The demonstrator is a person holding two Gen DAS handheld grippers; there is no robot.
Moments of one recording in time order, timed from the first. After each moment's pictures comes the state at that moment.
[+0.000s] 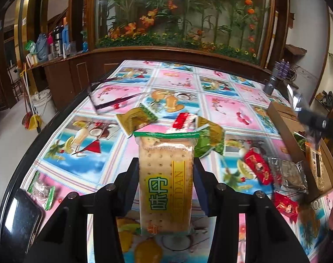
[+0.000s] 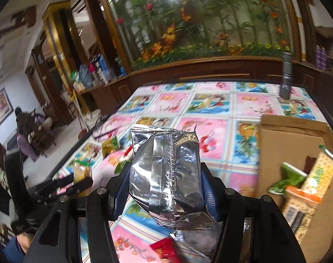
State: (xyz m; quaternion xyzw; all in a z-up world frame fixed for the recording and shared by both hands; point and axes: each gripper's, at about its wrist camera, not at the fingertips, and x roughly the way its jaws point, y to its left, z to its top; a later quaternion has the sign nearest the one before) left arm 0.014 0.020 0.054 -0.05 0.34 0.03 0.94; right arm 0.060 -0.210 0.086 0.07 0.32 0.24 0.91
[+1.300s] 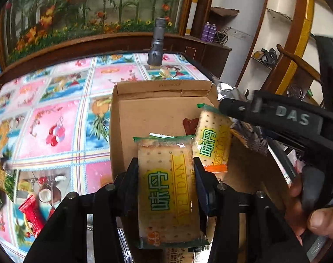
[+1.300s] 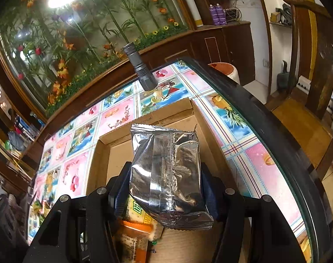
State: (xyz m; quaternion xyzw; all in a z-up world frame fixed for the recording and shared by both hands) left arm 0.107 -0.263 0.044 0.01 0.39 -0.19 0.90; right arm 0.096 -0.425 0.063 0.22 0.37 -0.03 0.90
